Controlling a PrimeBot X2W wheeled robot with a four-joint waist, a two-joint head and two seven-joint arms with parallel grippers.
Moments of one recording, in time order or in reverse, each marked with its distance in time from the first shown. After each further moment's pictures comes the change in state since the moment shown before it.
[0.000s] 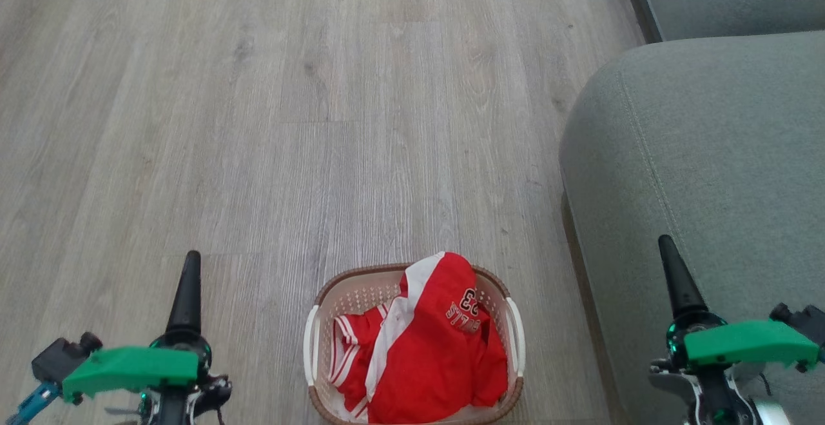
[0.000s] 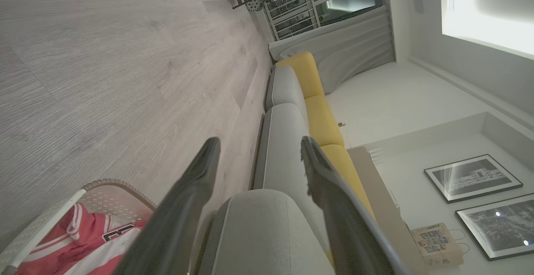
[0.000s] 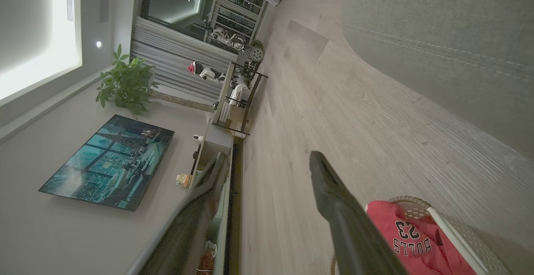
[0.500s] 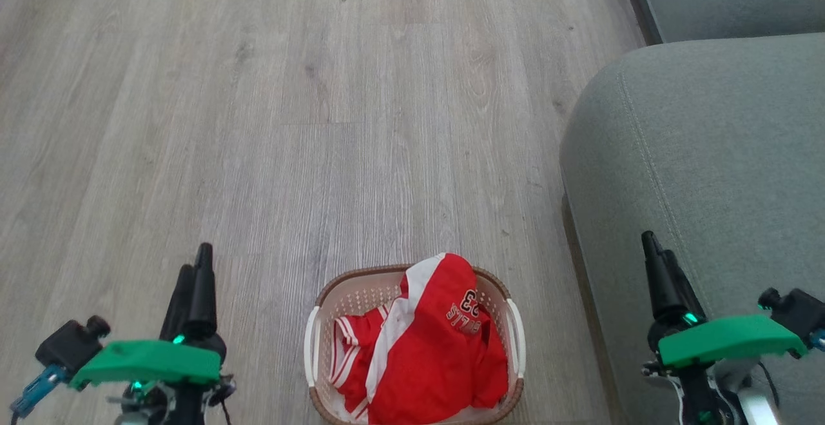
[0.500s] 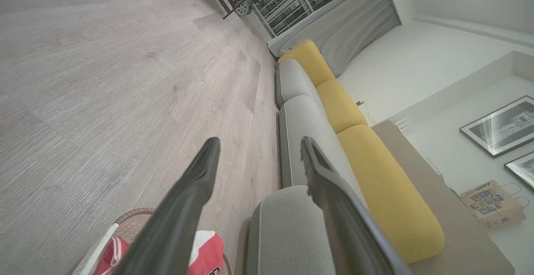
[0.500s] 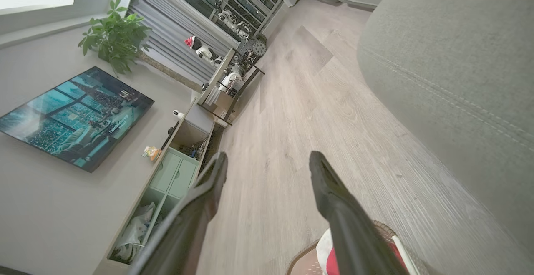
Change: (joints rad) left arm 0.000 0.000 -0.015 -0.034 0.259 0.001 -0.044; right arm 0.000 -0.008 0.037 -0.026 -0.274 0.000 -0.042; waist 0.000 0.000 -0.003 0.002
